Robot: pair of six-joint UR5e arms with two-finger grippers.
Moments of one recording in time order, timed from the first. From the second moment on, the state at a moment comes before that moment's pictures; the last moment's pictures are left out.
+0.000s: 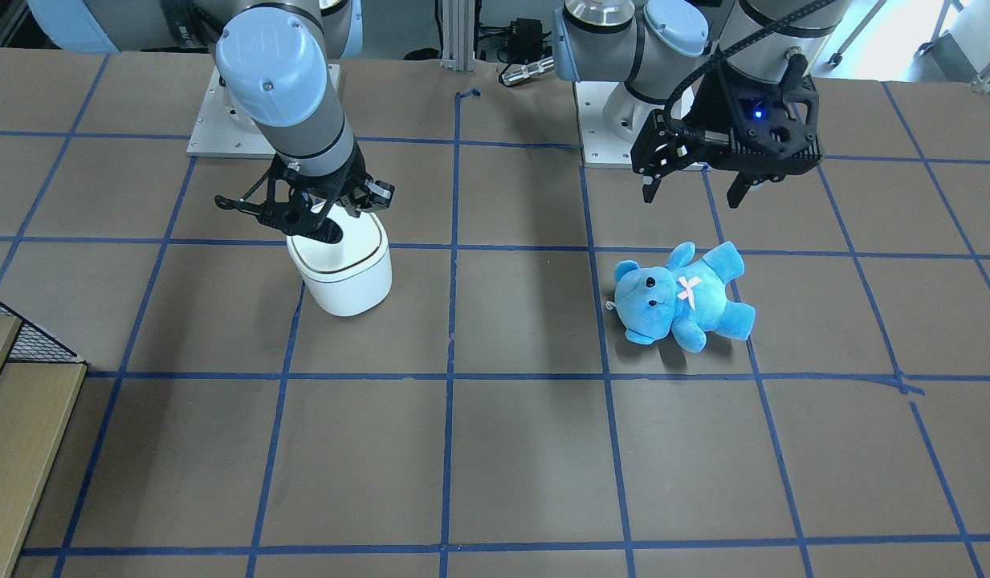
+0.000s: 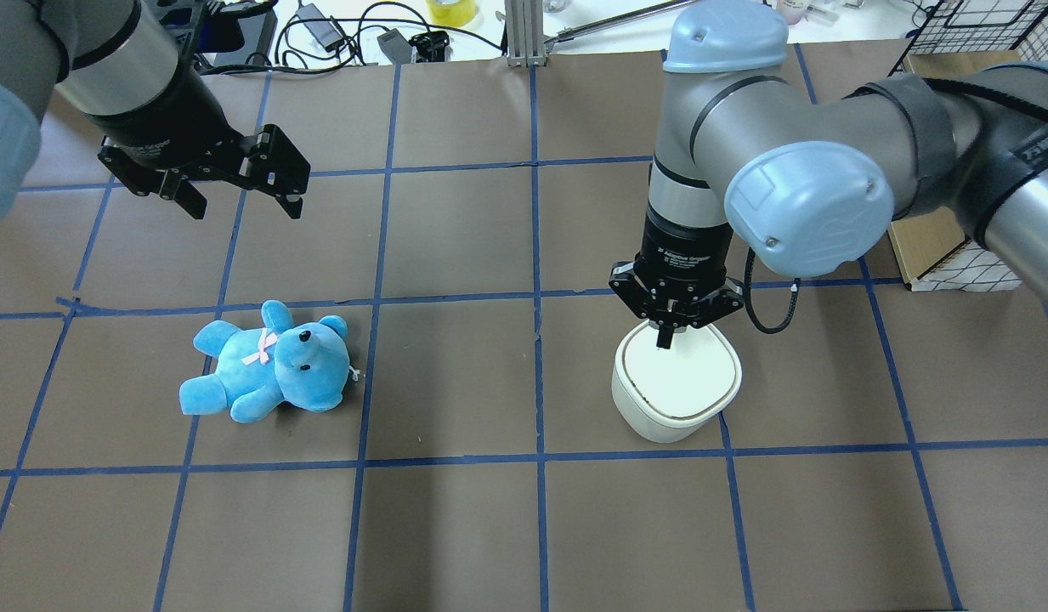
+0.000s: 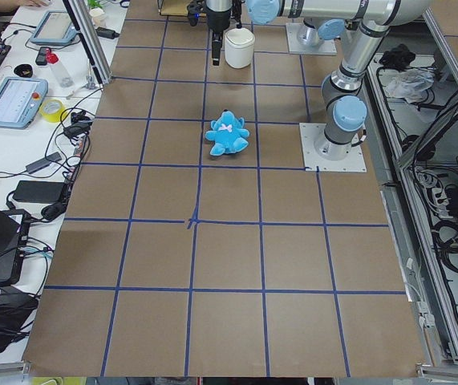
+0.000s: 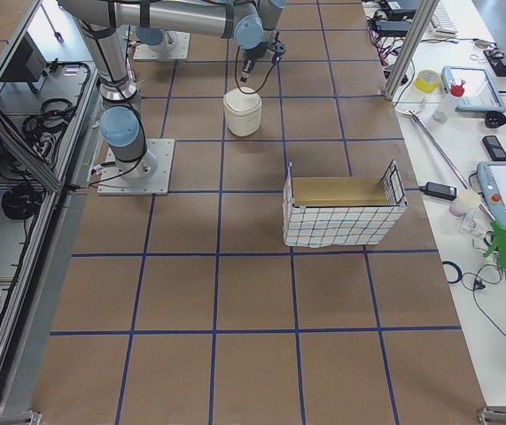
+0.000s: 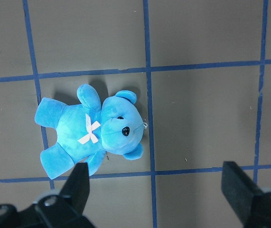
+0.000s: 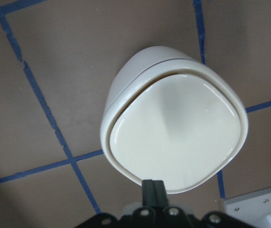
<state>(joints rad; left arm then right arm) -1.54 -1.52 -1.60 -1.55 1.57 0.07 1.74 -1.48 1.75 -1.53 -1.52 0.46</state>
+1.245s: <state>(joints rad) -1.54 -1.52 -1.60 -1.55 1.57 0.07 1.70 -1.48 1.85 -1.62 -1.55 0.44</state>
